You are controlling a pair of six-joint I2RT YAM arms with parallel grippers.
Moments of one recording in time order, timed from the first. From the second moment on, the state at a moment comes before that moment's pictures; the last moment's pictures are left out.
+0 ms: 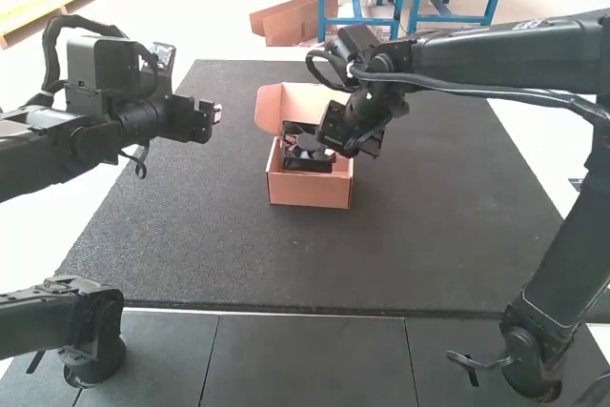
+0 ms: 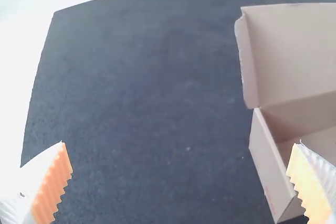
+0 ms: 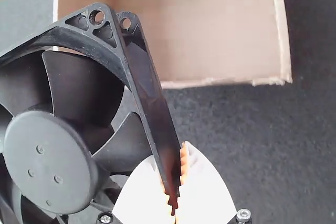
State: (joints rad) left arm -0.26 0.83 0.62 -0.12 -0.11 0.07; right arm 0.74 1.63 1.26 -0.66 0.01 0.86
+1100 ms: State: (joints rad) left arm -0.26 0.82 0.62 -0.13 -0.11 0.07; right arm 0.65 1.95 1.49 -0.66 0.09 0.84
